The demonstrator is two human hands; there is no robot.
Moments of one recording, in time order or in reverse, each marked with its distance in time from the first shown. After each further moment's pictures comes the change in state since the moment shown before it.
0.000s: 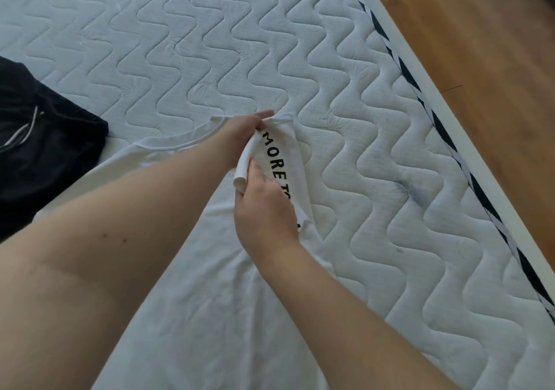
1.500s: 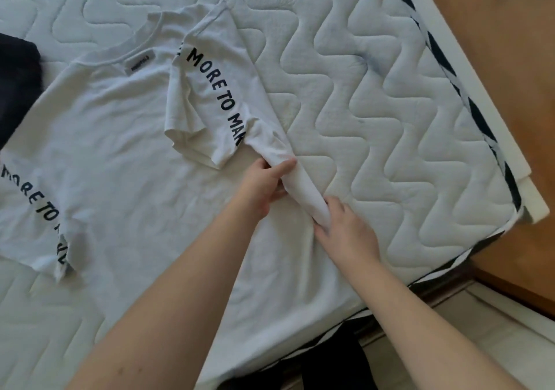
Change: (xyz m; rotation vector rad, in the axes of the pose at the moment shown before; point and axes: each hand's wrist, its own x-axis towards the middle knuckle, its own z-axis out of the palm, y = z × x) left_hand -0.151 -0.217 0.084 -0.193 -0.087 -0.239; right_hand -0.229 0.164 -0.009 -0.368 -0.167 0.421
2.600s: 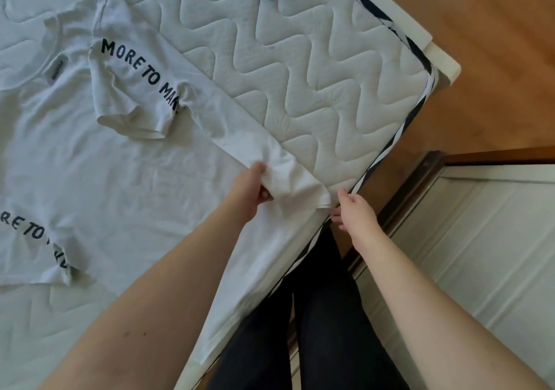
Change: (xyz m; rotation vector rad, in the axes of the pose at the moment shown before) left_hand -0.076 -0.106 0.010 0.321 -0.030 -0.180; right_hand -0.140 0.074 0.056 1.173 -0.019 0.842
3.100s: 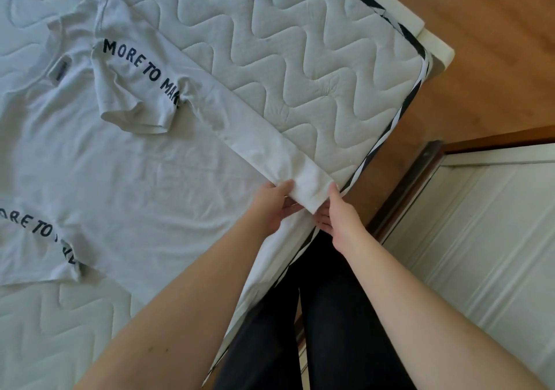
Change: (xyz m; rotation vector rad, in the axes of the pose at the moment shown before) left_hand -0.023 -0.054 0.012 -0.046 -0.207 -0.017; right_hand -0.024 0.017 0.035 0.393 -0.046 0.242
